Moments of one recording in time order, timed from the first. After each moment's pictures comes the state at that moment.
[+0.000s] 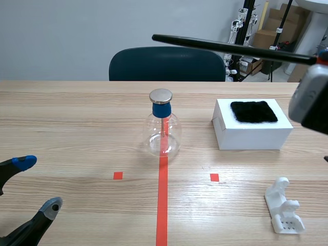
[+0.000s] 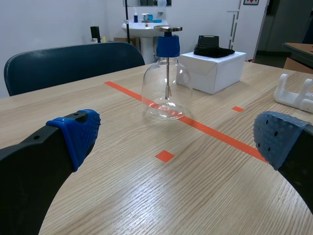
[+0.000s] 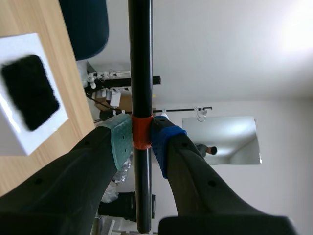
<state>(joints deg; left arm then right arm) 12.0 -28.0 3.9 44.8 23.7 -36.9 -88.6 -46.2 34.5 10.3 128.1 -52.1 -3.3 0.9</state>
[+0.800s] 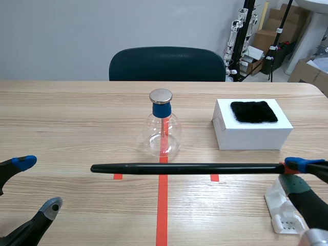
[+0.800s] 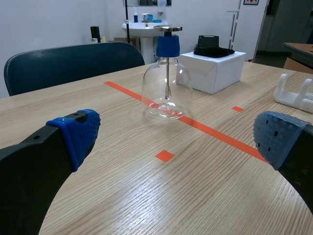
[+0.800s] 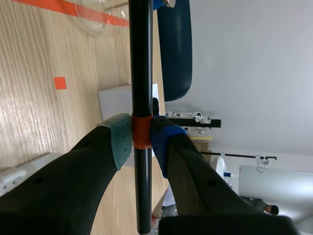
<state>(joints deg) 12.0 -28.0 3.9 44.8 23.7 -36.9 -88.6 -68.8 28.6 8.0 127.9 -59.7 -8.7 16.4</state>
